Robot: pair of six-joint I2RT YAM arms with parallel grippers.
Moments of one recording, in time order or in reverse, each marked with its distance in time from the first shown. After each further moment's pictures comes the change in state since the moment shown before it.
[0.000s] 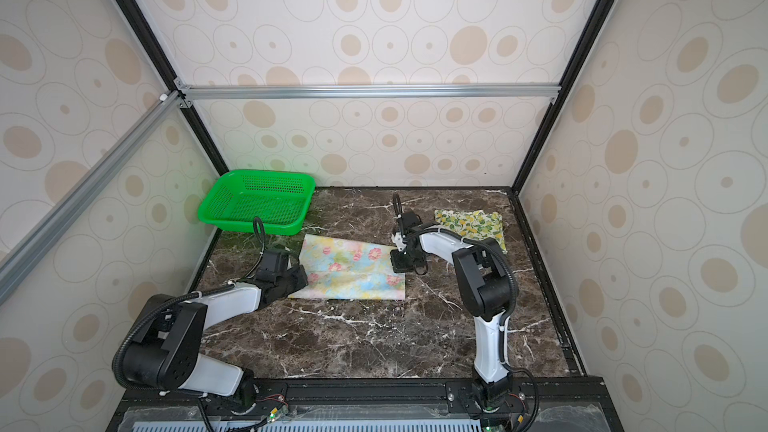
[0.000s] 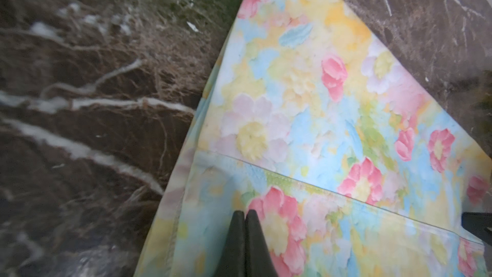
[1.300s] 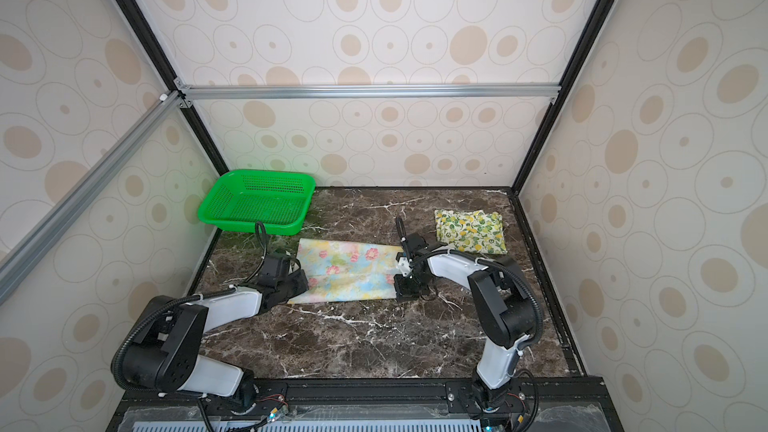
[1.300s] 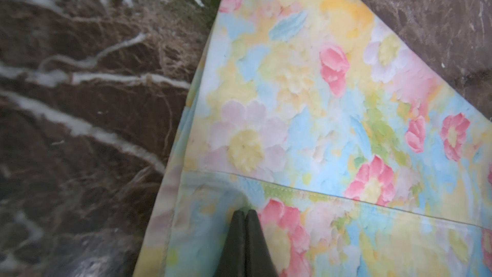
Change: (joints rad) left arm -0.019 0.001 -0.061 0.036 -0.014 0.000; right arm 0.058 -0.243 -0.318 -0.022 -0.138 0.105
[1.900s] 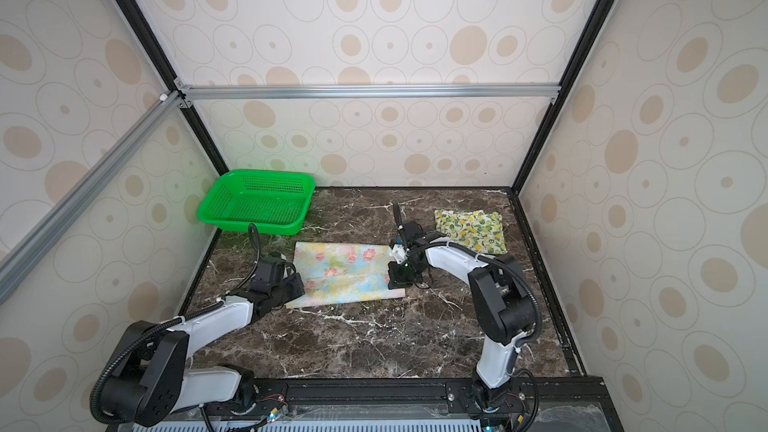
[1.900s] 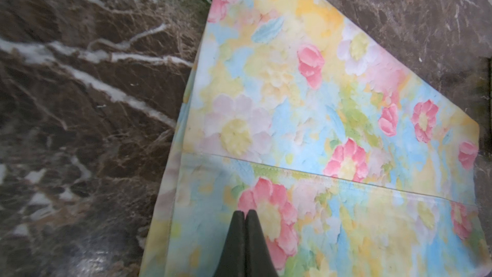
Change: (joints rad) left arm -0.008 -0.133 -0.040 -0.084 -0.002 -0.015; right arm -0.002 0.051 0.105 0.023 -0.063 0.001
